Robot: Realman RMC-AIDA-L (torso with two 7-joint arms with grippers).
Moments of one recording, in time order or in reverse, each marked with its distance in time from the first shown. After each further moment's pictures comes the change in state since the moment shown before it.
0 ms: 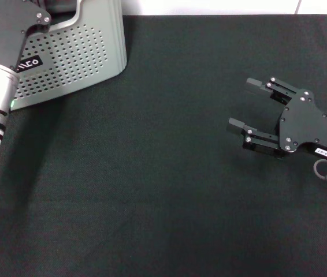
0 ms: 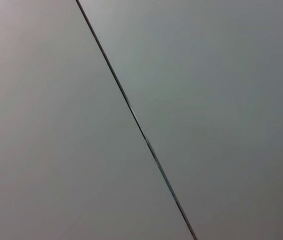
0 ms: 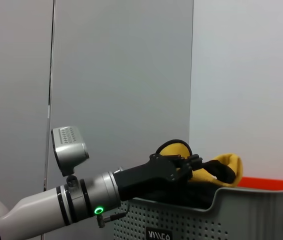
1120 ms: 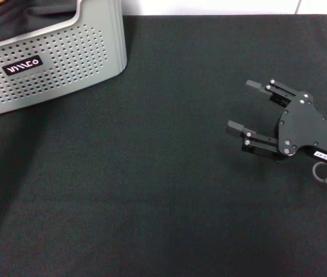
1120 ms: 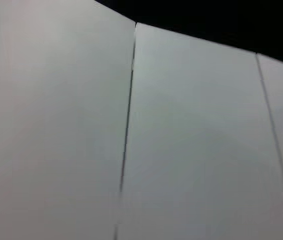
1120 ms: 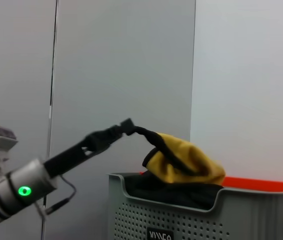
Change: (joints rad) left arm 0.239 0.009 0.007 0.081 0.169 0.439 -0.656; right arm -0.010 0.007 0.000 -0.001 -0.001 -0.003 -0.020
